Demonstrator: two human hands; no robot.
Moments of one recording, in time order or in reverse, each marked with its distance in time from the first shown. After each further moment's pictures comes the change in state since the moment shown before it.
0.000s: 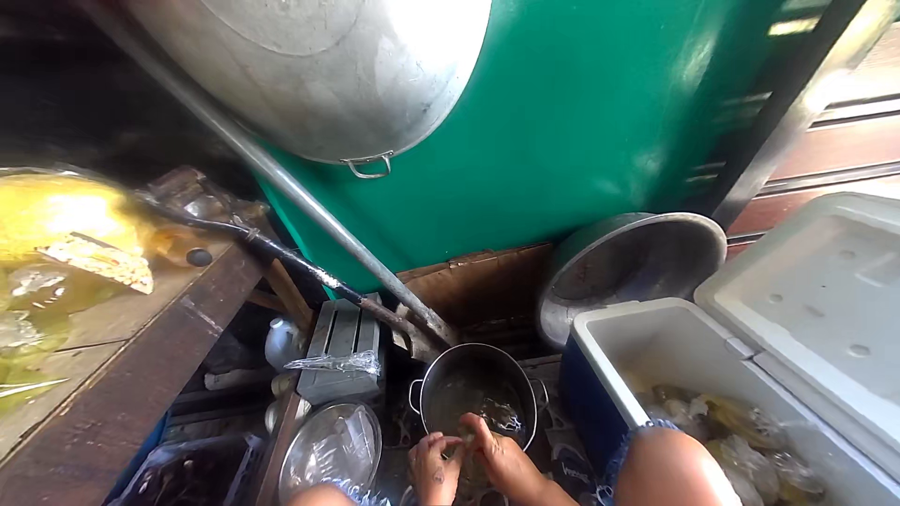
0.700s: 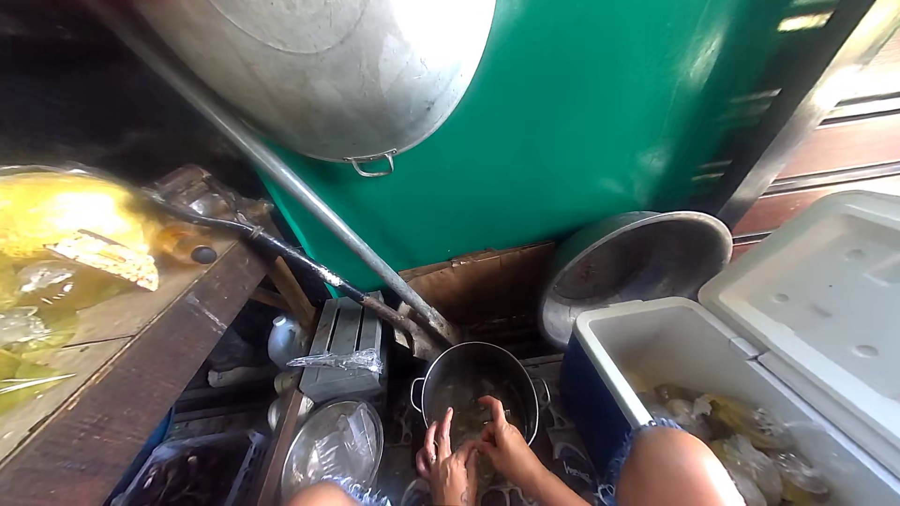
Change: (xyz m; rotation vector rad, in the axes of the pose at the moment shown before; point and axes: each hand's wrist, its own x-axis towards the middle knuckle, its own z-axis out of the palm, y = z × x) left_hand -0.022 0.003 0.025 0.164 0.214 0.365; right_hand 0.011 0.002 -0.007 0.305 0.049 0.246
